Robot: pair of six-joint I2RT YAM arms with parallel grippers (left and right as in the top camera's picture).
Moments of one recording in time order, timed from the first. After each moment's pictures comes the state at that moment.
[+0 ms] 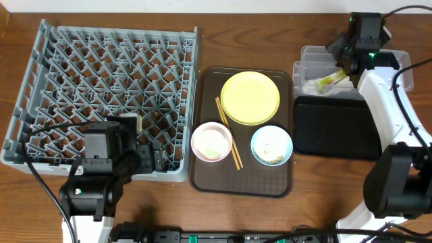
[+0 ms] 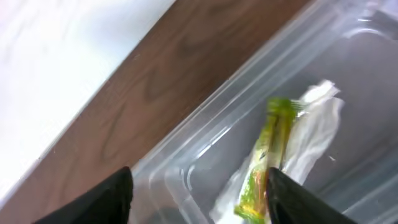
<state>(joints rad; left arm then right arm) -0.02 0.83 0.83 -0.97 0.15 -0.12 -0.01 1.83 1.51 -0.51 0.18 0.80</state>
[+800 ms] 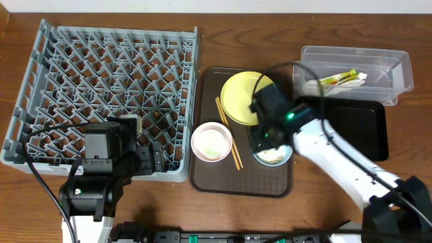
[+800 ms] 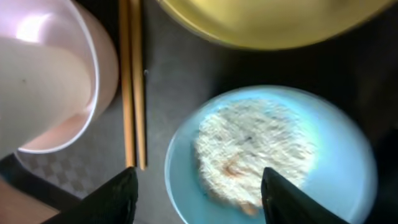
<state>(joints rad) -0.02 0.83 0.84 -0.99 0.15 -0.12 0.57 1.60 1.09 -0.81 -0.08 0.28</state>
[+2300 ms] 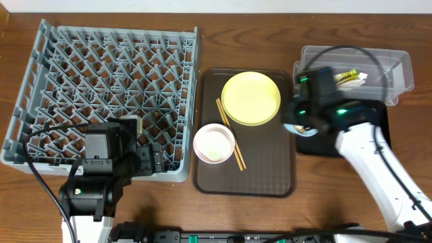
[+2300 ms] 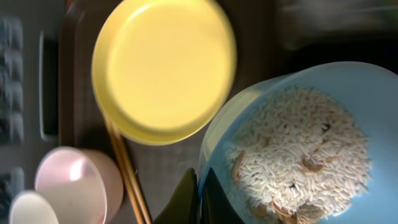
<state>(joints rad) -0.02 0.83 0.84 -1.00 0.15 -0.12 0.23 1.43 1.09 -0.70 -0.17 0.44</state>
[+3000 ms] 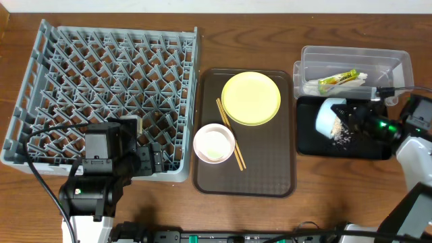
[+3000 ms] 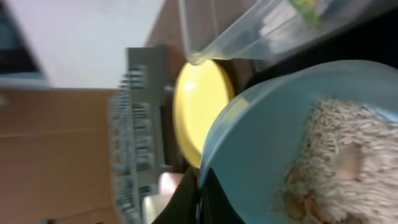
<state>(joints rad) -0.02 0.83 0.84 -1.00 0.15 -0.12 -0.47 1.53 0.84 -0.37 -1.07 0.41</state>
